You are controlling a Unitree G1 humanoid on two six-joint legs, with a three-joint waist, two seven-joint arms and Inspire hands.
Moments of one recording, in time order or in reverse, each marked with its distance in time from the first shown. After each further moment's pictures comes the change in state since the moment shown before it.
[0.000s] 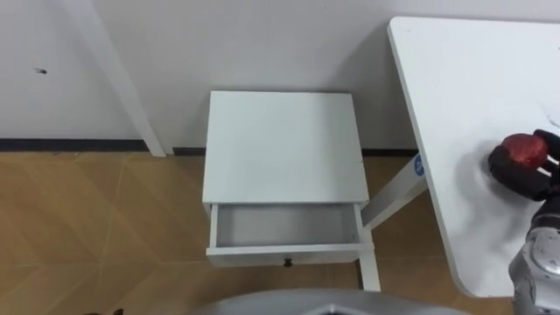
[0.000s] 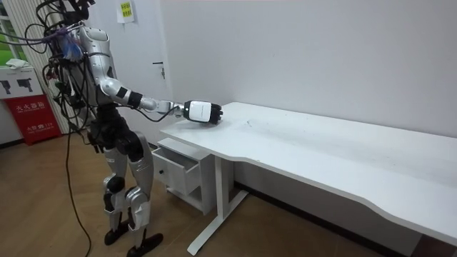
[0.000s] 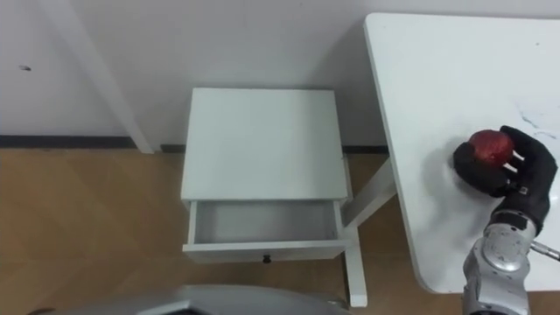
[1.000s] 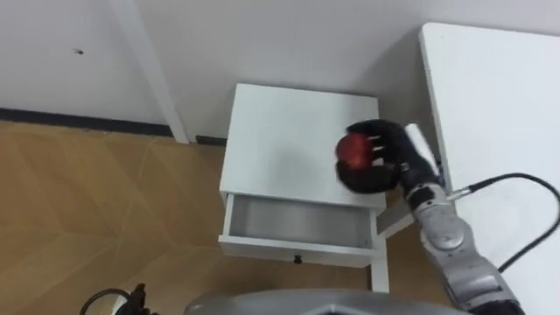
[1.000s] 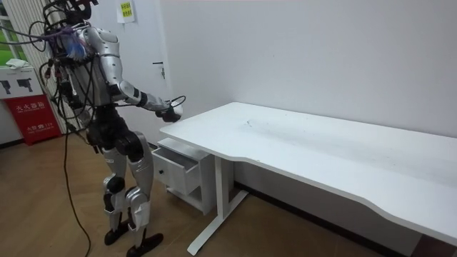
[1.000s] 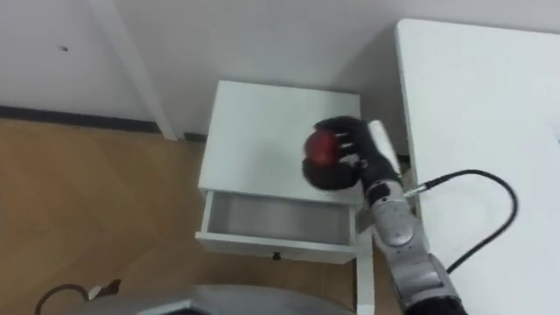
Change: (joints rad) left arm -0.097 -0.008 -0.149 -0.002 0.030 0.021 0.003; right arm -0.017 0.022 0.611 -0.279 -0.347 0.163 0.323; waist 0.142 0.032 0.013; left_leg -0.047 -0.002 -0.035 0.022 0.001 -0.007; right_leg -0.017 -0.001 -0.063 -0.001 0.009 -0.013
